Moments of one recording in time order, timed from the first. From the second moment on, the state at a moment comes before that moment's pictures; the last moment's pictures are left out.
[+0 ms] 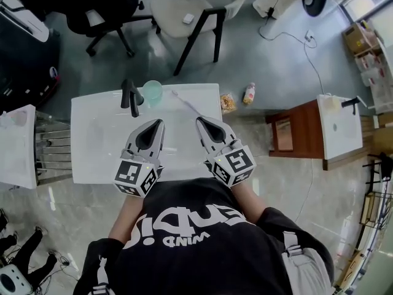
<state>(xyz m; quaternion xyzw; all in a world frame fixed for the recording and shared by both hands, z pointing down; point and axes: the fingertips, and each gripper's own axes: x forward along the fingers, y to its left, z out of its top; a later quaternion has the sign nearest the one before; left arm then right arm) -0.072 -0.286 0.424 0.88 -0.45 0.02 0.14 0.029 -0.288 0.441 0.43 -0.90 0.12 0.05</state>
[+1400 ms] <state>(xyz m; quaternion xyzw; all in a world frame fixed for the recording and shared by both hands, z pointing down) -0.079 -0.264 0.413 0.87 -0.47 0.02 0.10 0.051 -0.270 0.429 0.47 -0.88 0.09 0.02</state>
